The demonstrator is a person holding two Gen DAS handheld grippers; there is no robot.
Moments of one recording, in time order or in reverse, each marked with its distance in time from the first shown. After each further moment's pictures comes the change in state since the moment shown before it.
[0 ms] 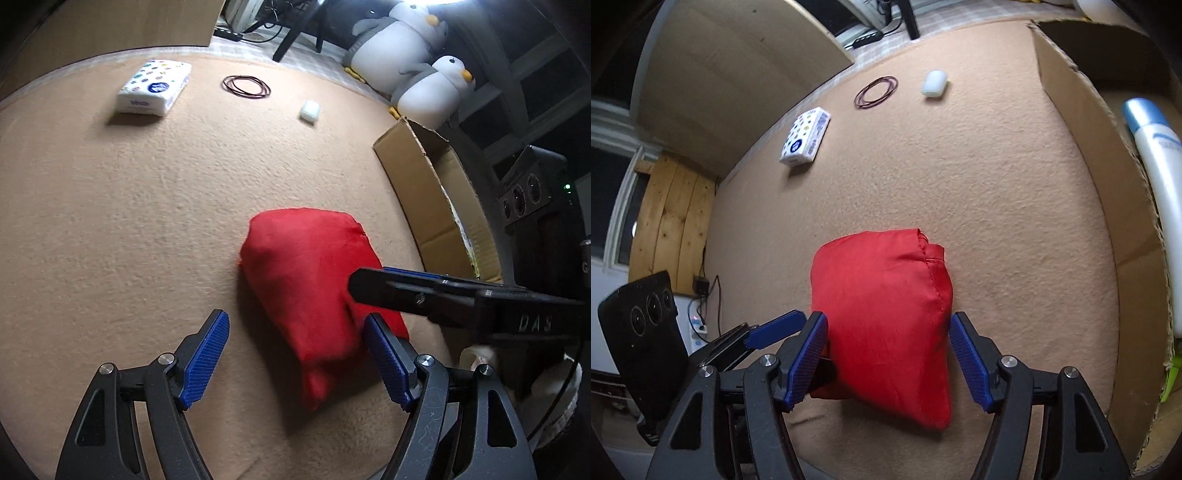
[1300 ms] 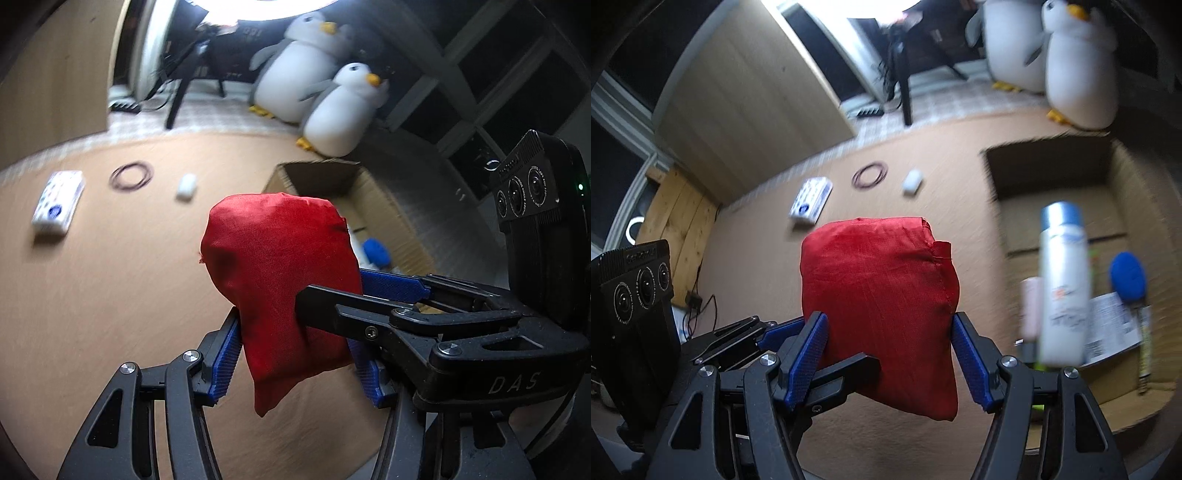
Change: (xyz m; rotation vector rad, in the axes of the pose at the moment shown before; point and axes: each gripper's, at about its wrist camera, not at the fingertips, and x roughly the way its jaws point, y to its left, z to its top) left arm -0.011 -0.129 0.053 0.193 -0.107 -0.077; right arm -0.107 -0.011 0.012 -0.057 -0.225 -0.086
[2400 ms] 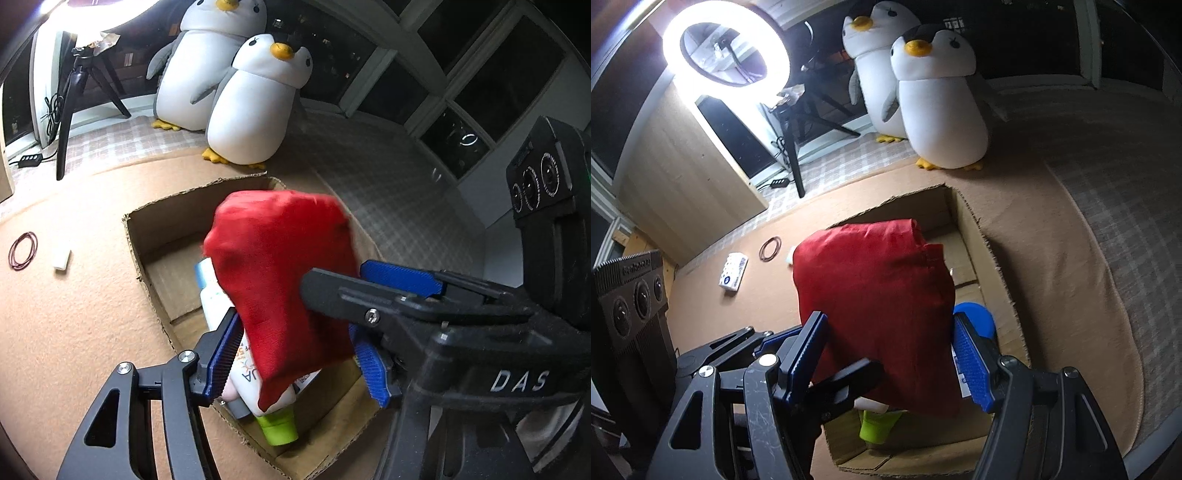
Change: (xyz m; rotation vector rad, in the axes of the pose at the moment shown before) left arm 0.100 -0.107 0.058 0.127 0.034 -0.058; right arm -0.059 -0.117 0.028 0.130 -0.133 -0.152
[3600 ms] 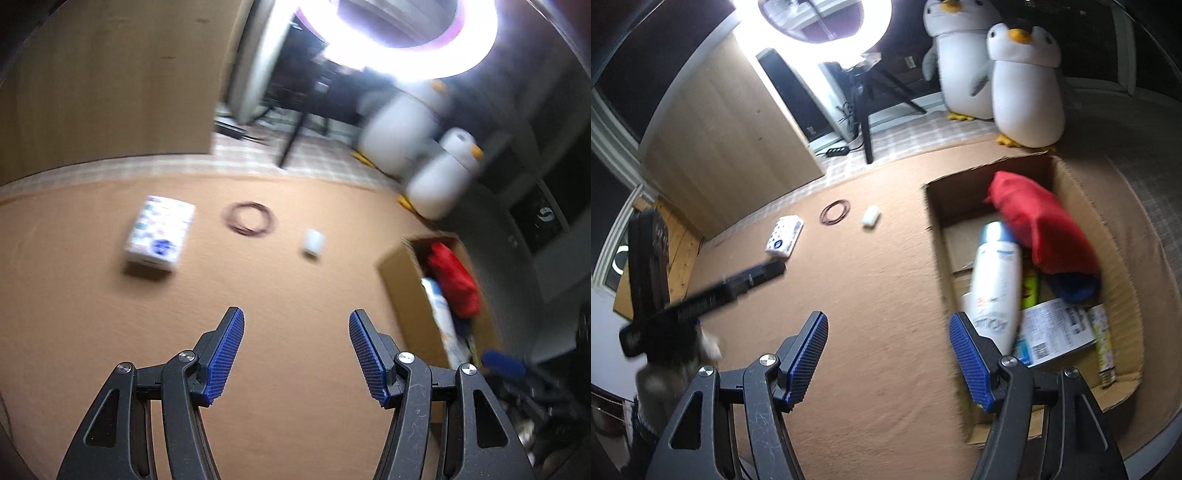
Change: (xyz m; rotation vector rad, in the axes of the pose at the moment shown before) left arm -0.143 0.213 -0.045 -0.303 -0.127 0.292; right arm 0.016 0.108 -0.055 -0.065 0.026 0.082
